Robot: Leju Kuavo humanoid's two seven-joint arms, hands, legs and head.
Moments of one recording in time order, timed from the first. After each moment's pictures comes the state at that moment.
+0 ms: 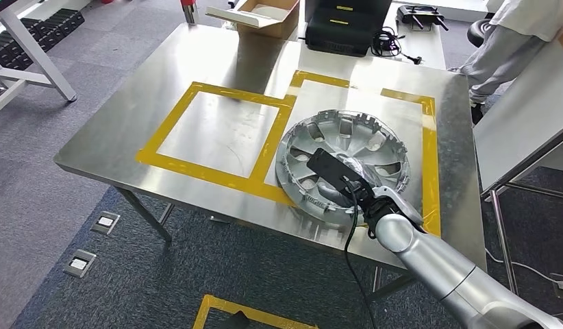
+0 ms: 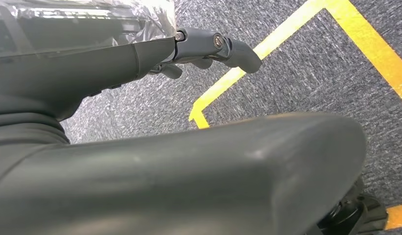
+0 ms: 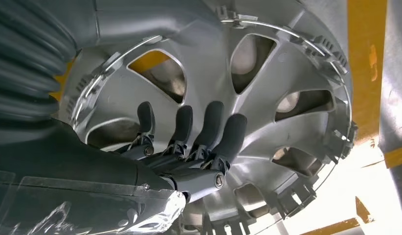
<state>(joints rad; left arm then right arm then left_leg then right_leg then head) -0.19 -0.06 -1.34 -0.31 0.53 0.28 0.26 -0.79 -0.17 1.20 -1.06 -0.13 -0.12 0.39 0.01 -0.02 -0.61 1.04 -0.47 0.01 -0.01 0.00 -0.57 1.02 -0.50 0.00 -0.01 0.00</state>
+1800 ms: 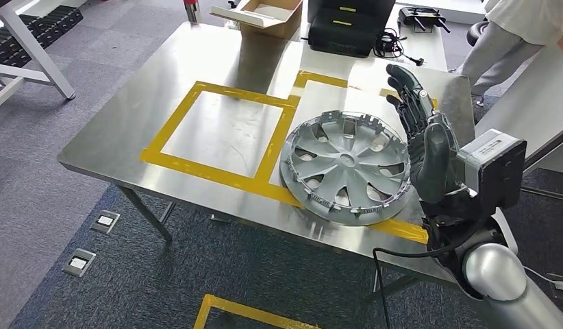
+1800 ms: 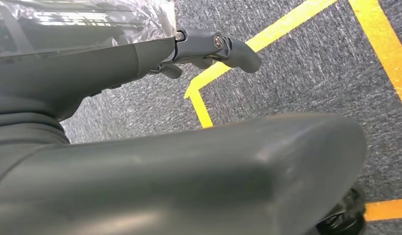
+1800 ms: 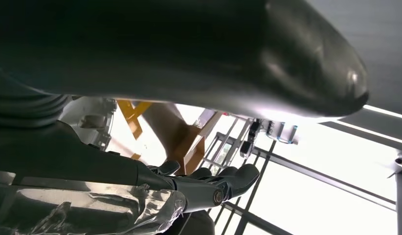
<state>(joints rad) -0.13 -0.03 -1.21 -0.31 0.59 0.27 0.15 -0.63 -0.39 0.90 -1.82 -0.40 -0.33 0.01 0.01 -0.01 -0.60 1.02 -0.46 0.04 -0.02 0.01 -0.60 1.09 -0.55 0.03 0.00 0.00</state>
